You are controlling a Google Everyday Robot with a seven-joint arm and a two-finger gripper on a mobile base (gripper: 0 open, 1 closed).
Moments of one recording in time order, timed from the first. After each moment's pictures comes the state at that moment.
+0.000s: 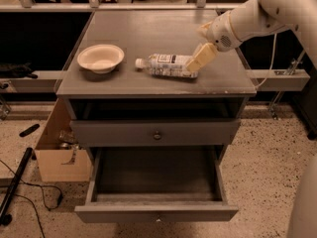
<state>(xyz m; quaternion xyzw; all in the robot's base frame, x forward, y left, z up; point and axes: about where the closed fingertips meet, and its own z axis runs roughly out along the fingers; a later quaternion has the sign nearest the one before) 0.702 -0.096 0.896 -0.55 0.72 0.18 0.38</state>
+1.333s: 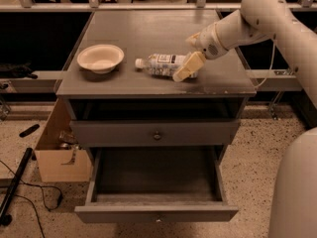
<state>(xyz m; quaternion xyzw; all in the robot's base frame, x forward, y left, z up) 0.717 -0.074 0.856 -0.55 0.72 0.20 0.36</state>
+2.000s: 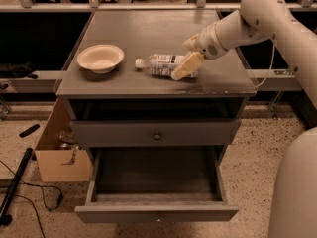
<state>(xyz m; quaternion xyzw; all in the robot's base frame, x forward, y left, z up) 0.717 -0.074 0.856 -0.55 0.72 0.20 0.36</state>
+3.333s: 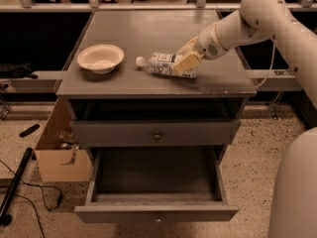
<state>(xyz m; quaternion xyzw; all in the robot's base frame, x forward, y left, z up) 0.717 -0.074 0.856 -0.55 0.72 0.20 0.36</state>
